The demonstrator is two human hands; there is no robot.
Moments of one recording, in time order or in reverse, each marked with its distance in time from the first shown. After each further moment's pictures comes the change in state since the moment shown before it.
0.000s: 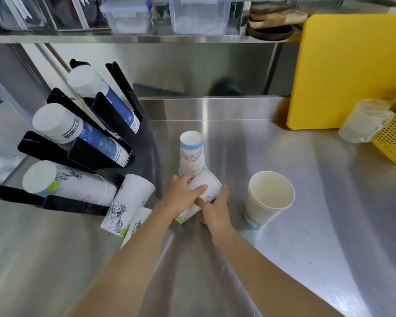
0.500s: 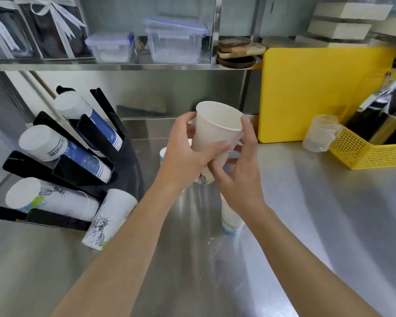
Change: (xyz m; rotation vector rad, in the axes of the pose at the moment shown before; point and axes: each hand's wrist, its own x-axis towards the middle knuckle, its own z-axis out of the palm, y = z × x) left_hand -0.077 0.144 -0.048 -0.504 0.207 0.588; right_hand -0.059 -0.133 -0.063 -0.453 0.262 -0.921
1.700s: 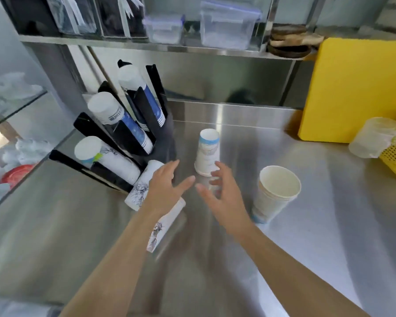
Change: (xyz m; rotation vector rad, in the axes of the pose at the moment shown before) left_hand -0.086 -0.113 -0.087 0.444 0.049 -0.383; right_hand -0.083 0.005 0.068 0.198 -0.492 0.290
